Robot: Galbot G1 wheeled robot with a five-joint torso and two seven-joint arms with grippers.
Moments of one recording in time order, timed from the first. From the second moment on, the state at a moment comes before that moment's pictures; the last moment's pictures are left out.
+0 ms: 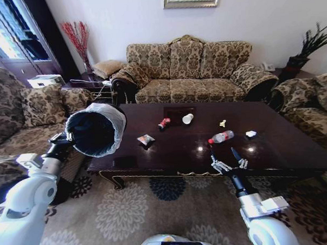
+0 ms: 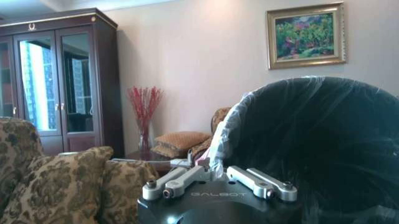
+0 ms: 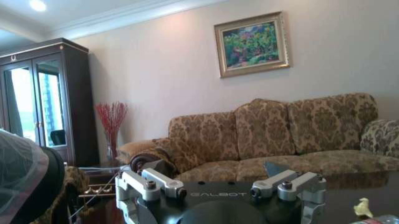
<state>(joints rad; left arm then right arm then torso) 1.45 -0.95 -1.06 -2.13 -0.68 0.21 -0.04 -1.75 1.25 0.65 2.35 0.47 0.09 -0.04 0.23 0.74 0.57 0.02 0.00</state>
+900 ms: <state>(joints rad) 1.45 -0.95 -1.06 -2.13 -0.68 0.21 -0.04 -1.75 1.25 0.65 2.35 0.47 0.09 -0.04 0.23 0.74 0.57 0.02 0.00</state>
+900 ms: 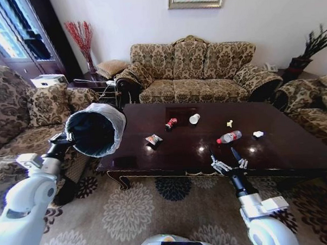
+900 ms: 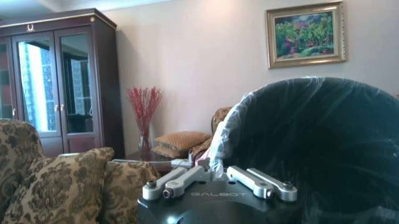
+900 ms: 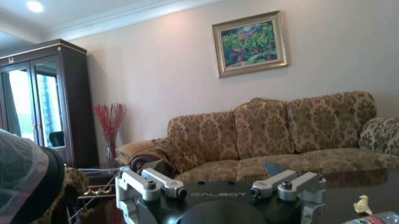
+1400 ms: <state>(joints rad) 1.45 -0.95 -1.06 -2.13 -0.68 0.21 -0.04 -1.75 1.25 0.65 2.35 0.47 0.09 -0.04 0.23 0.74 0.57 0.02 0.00</state>
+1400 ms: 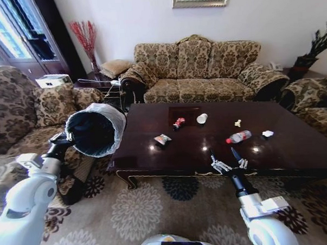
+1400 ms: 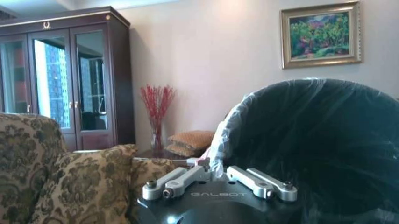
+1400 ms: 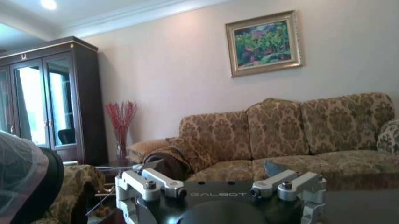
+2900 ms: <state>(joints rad) 1.45 -0.95 -1.06 -2.13 -0.68 0.21 -0.04 -1.75 1.25 0.65 2.35 0.47 0.09 -0.04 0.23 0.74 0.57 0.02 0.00</state>
